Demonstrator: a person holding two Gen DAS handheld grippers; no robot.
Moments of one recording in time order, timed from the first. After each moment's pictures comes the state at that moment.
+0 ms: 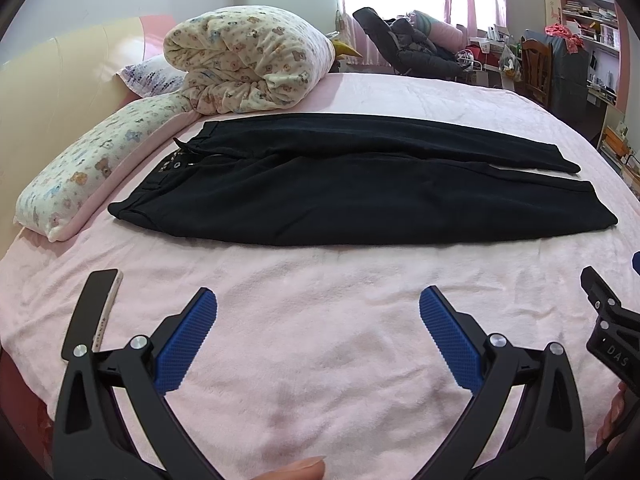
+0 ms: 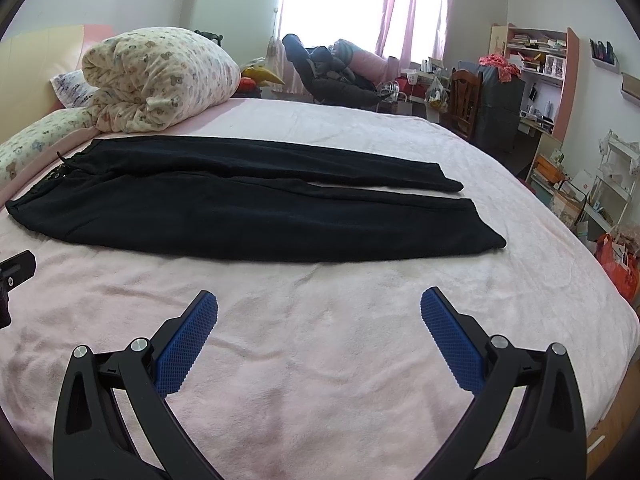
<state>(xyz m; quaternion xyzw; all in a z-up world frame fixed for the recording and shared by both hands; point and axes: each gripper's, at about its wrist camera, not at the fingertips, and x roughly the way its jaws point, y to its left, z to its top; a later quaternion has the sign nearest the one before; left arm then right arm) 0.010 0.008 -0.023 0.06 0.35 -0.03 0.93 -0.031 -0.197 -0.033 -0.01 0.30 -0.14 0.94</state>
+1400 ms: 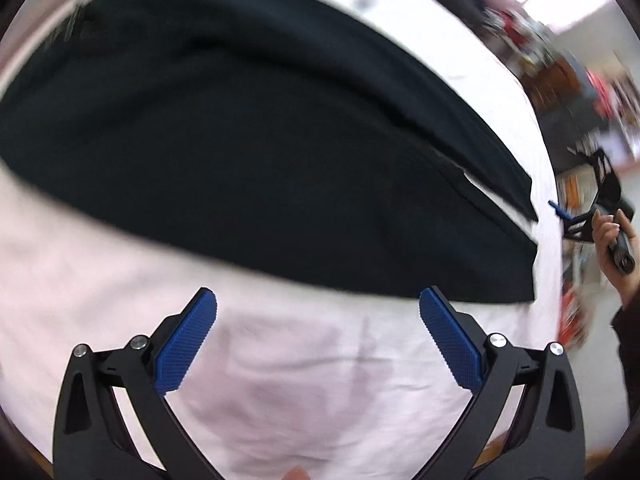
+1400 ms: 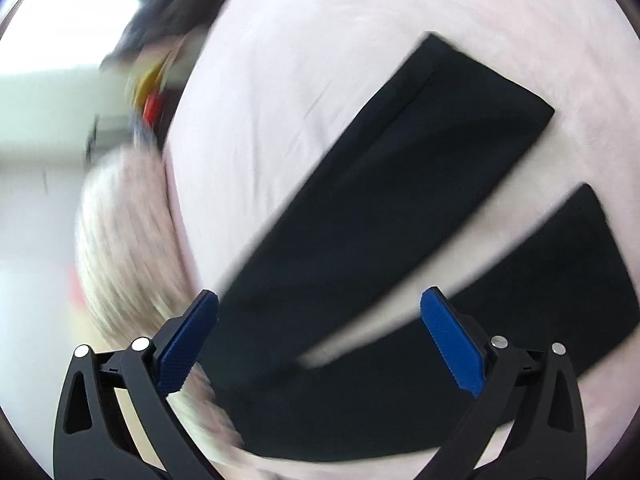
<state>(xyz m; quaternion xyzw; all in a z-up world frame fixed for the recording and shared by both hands) 0.178 -0.019 -0.034 -0.19 0.62 -0.10 0.76 0.271 -0.559 -0.022 0.60 0.45 -0.09 0.65</state>
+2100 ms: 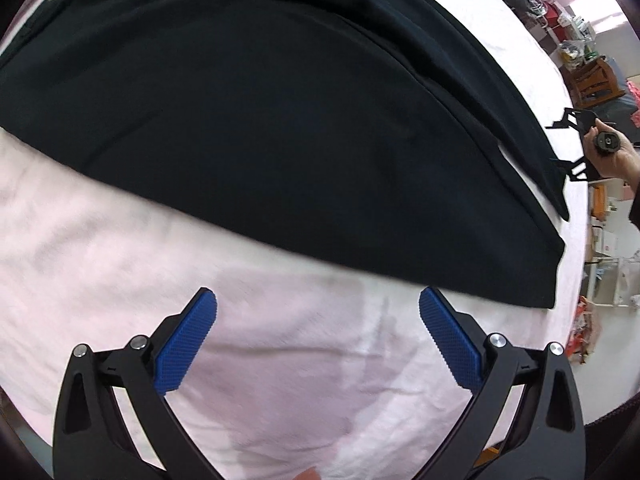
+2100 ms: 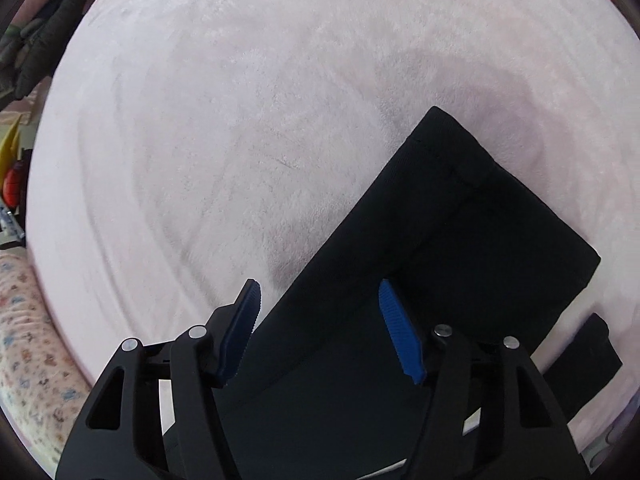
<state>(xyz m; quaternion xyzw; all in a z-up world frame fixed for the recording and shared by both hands) 0.180 -0.051 -0.066 -0.16 0.67 -0.05 0.73 0.403 -0.562 -0.090 0.48 0.56 -0.33 0.59</state>
